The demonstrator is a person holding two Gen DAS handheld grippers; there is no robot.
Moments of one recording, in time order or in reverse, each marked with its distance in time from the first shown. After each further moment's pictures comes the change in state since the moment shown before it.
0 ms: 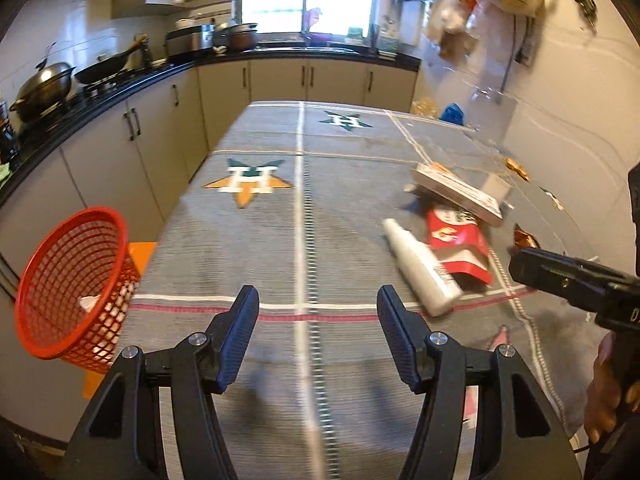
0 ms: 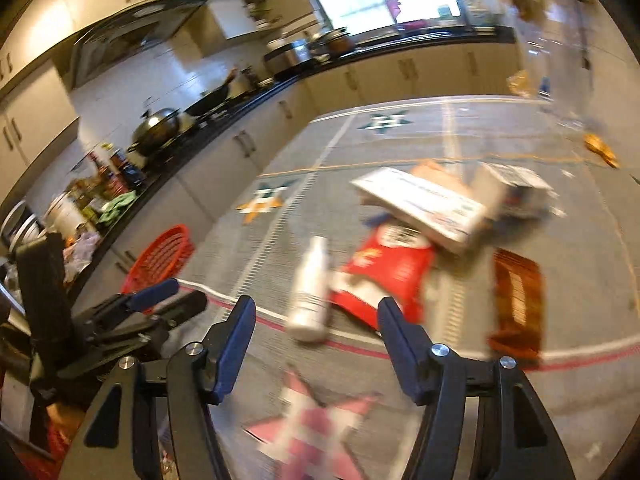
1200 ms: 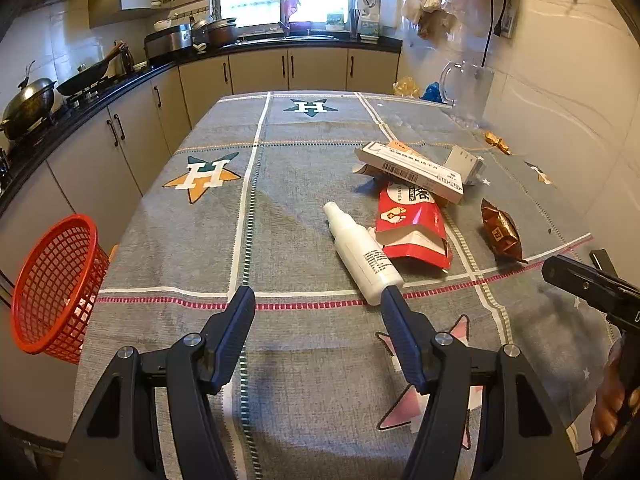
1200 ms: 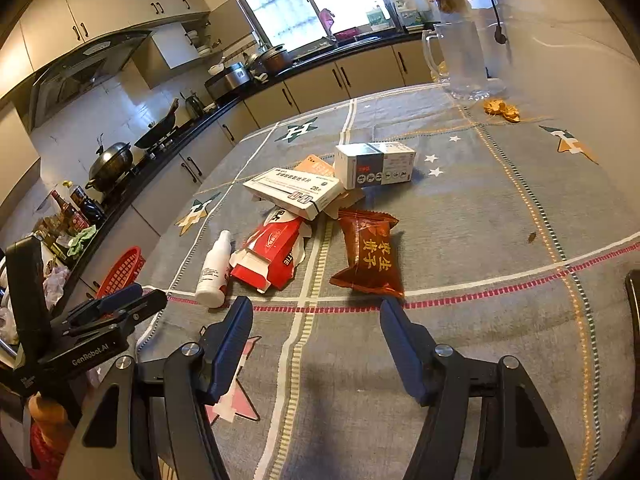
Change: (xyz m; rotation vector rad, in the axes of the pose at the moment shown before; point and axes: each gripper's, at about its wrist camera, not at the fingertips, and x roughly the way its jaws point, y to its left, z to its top) left arm 0.000 -0.048 -0.004 0.058 0.042 -0.001; right arm -0.059 -0.060 -0.033 0.129 -0.055 -0.130
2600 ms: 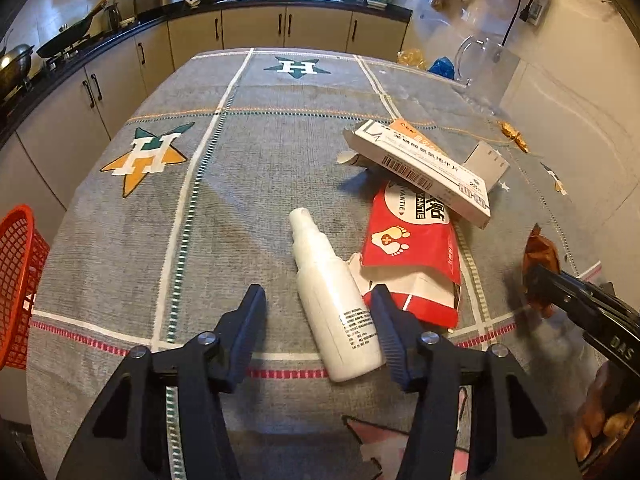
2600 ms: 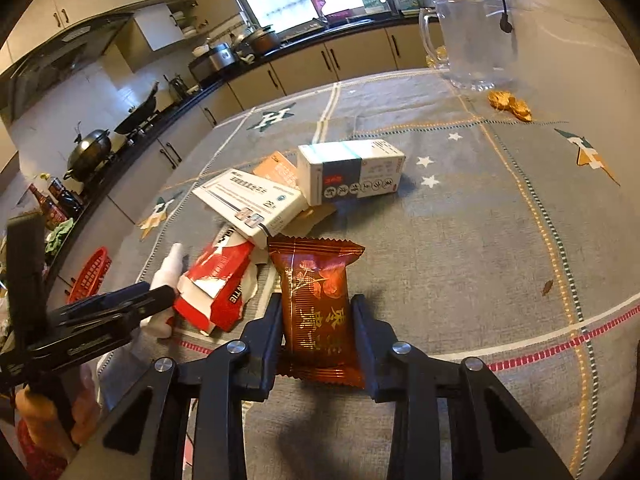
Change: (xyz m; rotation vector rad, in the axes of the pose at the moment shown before) left arm 0.080 -0.018 0.039 -0.068 0.159 -0.049; right arm 0.049 -0.022 0.032 -0.015 0.072 -0.045
